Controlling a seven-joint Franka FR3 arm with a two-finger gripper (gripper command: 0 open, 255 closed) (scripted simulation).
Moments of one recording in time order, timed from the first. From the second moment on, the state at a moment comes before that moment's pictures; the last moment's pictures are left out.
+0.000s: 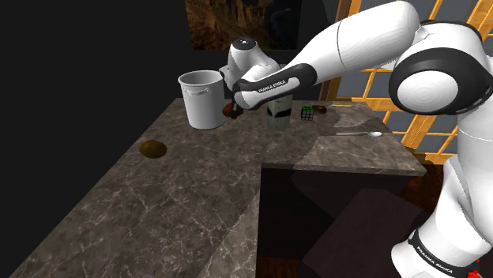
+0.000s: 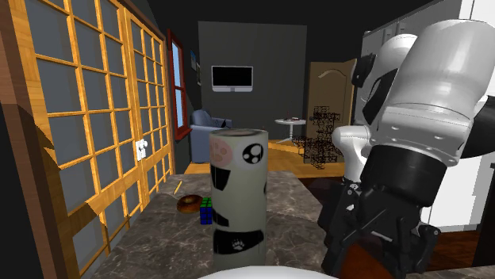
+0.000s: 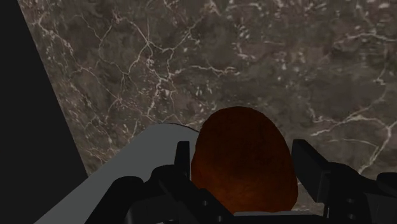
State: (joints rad) arm 0.53 0.46 -0.41 -1.61 -0.15 2.45 -0.45
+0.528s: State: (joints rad) arm 0.53 0.50 -0.41 -1.66 -0.15 2.54 -0.43
